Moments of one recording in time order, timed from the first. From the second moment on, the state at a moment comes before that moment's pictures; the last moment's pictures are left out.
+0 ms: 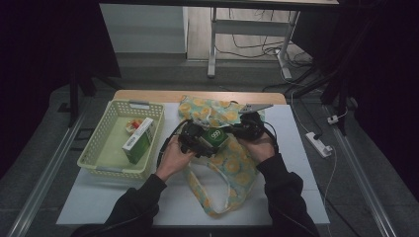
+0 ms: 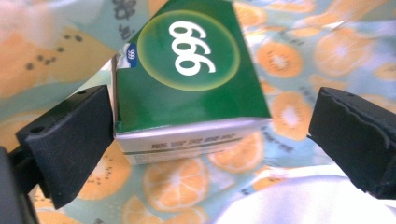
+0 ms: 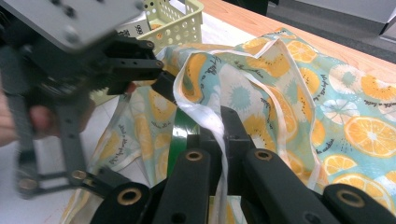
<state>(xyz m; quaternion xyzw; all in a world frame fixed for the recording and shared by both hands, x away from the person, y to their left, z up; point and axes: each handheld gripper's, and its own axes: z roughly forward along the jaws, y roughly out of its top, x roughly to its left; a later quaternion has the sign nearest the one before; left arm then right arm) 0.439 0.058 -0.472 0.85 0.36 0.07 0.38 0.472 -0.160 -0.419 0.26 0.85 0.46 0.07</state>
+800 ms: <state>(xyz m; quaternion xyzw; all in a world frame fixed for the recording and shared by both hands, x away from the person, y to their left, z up) 0.404 0.103 -0.451 0.84 0.34 0.03 0.43 0.471 -0.160 -0.419 0.26 0.85 0.46 0.07</state>
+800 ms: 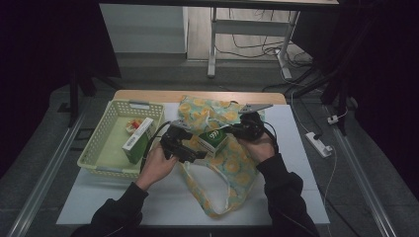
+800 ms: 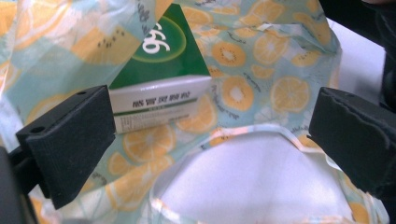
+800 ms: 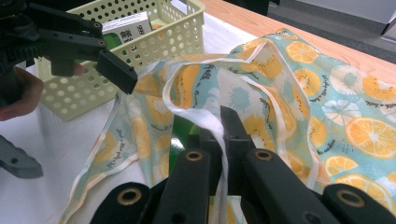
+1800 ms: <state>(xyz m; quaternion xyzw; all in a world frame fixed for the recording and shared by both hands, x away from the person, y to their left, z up) 0.370 0.177 -0.449 0.82 0.40 0.08 0.41 0.472 -0.162 -0.419 0.26 0.85 0.46 0.07</state>
